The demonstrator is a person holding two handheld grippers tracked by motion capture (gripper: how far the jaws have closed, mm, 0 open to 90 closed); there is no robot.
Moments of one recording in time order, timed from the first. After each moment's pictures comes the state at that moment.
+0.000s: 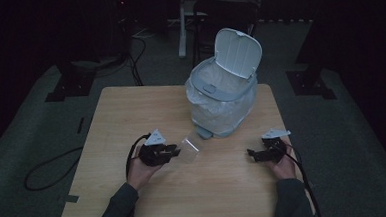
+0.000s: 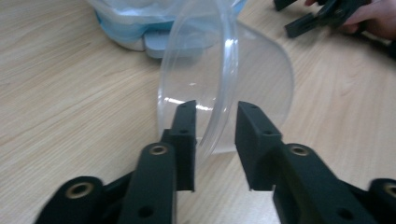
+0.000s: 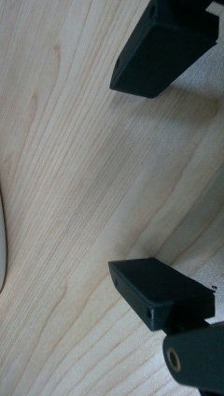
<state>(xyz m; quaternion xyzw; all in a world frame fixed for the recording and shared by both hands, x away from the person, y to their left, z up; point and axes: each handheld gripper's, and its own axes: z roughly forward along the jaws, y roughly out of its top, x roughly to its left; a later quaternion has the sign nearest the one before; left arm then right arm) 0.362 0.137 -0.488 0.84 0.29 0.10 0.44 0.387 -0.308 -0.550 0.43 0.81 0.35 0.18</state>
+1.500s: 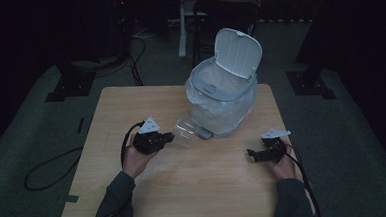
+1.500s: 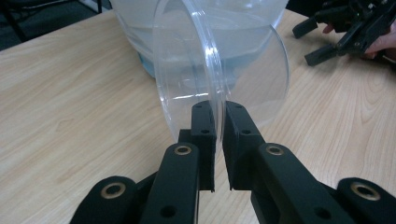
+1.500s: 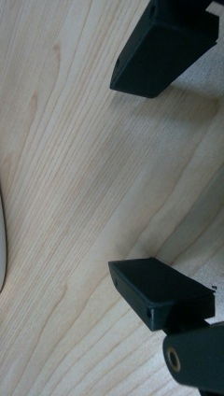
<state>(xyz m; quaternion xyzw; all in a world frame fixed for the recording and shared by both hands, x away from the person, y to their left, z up) 0.380 0.151 -0.452 0.83 0.29 0.13 0.45 0.387 -0.308 -0.550 0.43 0.82 0.35 0.18</state>
